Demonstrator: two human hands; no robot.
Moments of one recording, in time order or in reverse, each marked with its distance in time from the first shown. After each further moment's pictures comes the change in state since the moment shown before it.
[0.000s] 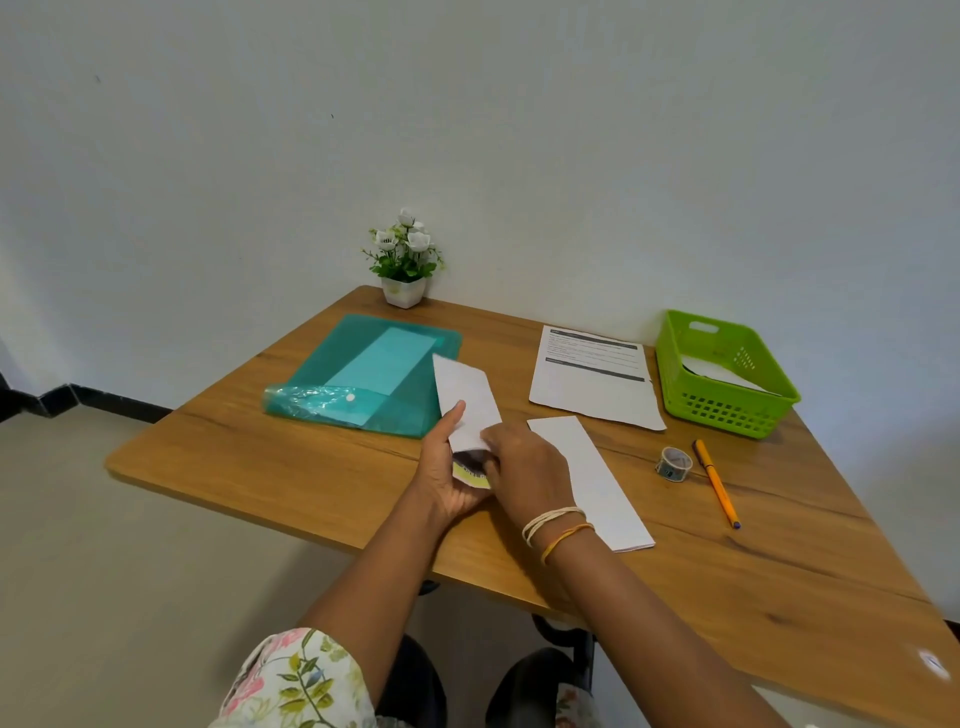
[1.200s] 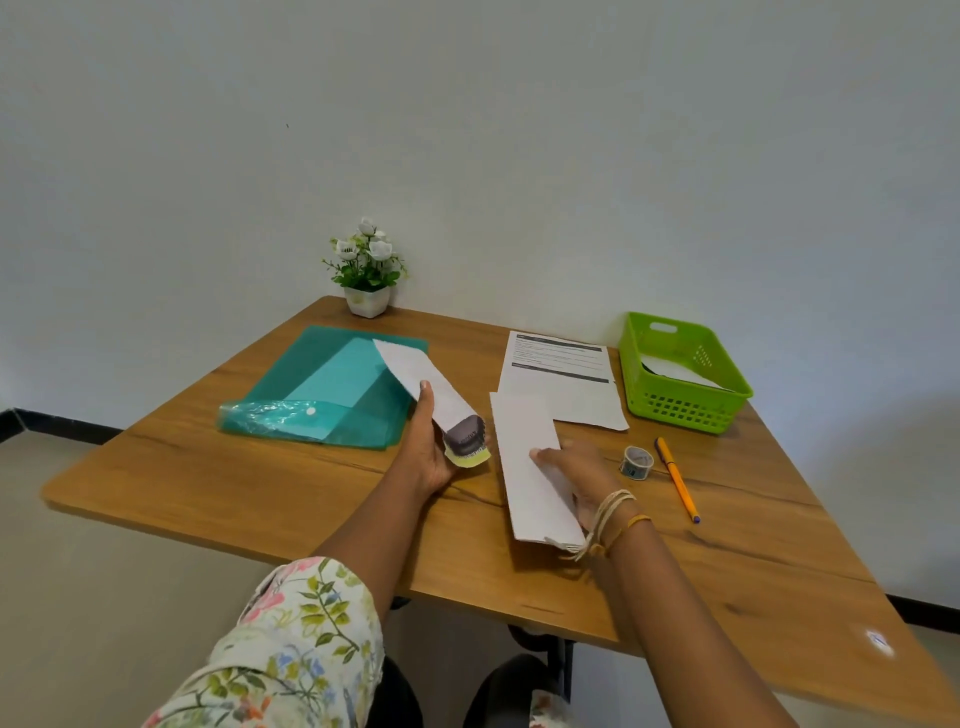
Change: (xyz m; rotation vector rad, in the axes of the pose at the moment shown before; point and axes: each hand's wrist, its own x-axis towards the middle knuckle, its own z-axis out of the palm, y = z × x) left_hand 0.058 0.006 0.011 -0.014 0.074 0.081; right_hand 0.002 0.074 -0.053 0.985 -0.282 0.988
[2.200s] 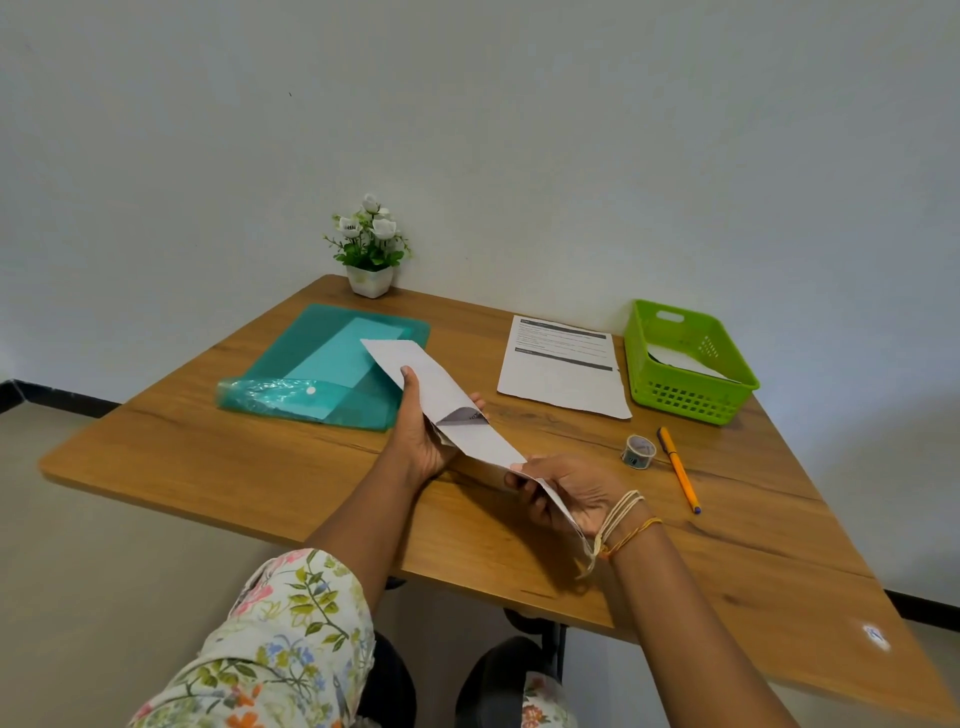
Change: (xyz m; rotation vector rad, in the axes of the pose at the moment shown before) left_hand 0.004 0.006 -0.013 0.072 -0.006 -0.008; right_hand -0.002 0.017 -0.002 0.236 -0.418 0.271
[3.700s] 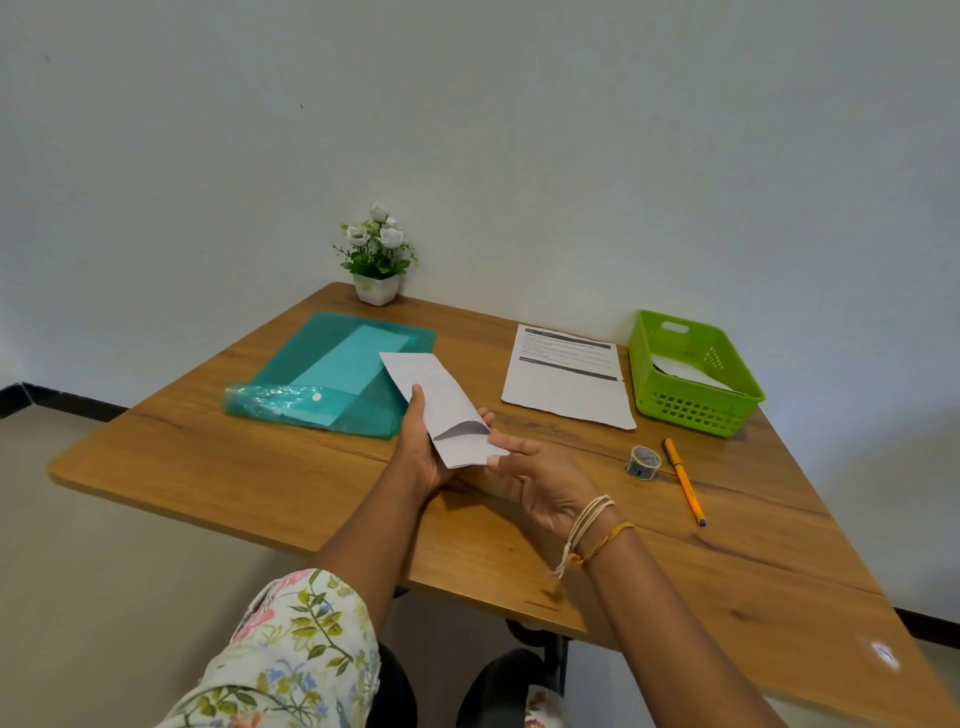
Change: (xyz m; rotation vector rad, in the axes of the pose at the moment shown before) left_hand -0.013 -0.001 0.002 0.040 0.022 -0.067; right_hand -0.001 -0.003 0.046 0.197 0.032 -0.266
